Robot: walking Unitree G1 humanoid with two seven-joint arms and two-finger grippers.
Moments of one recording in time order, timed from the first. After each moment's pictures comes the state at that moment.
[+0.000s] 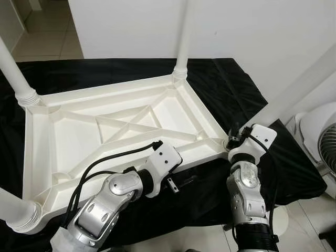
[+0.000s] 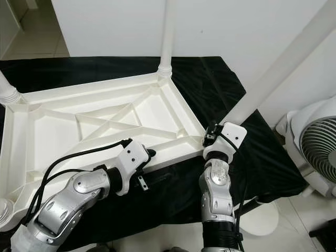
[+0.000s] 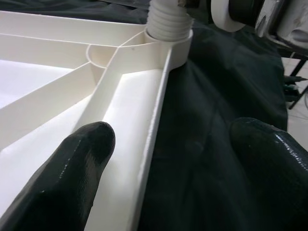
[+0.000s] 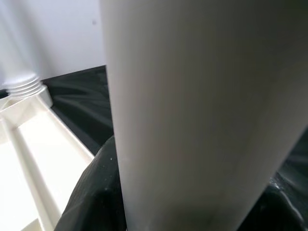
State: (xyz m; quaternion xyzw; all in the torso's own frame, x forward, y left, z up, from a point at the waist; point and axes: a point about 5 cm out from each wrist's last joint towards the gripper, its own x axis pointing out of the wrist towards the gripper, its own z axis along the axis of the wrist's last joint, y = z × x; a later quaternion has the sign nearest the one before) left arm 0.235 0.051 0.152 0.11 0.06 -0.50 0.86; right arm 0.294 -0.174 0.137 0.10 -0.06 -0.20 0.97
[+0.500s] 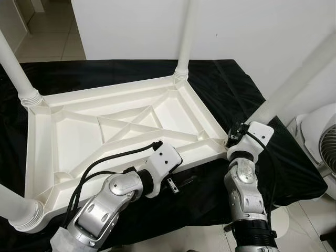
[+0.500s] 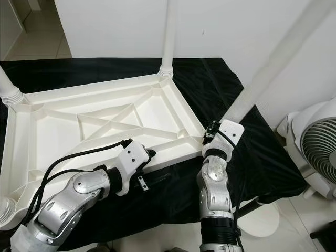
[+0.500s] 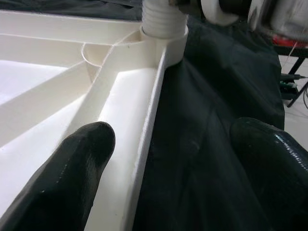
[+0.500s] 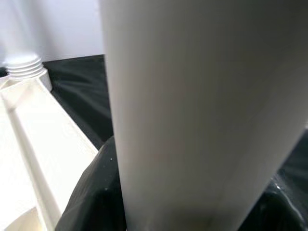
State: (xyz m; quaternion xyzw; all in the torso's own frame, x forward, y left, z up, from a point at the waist) left arm 0.235 0.050 0.152 0.11 0.06 -0.50 0.86; right arm 0.301 -0.167 0.159 0.03 -0.08 -0.15 0.99
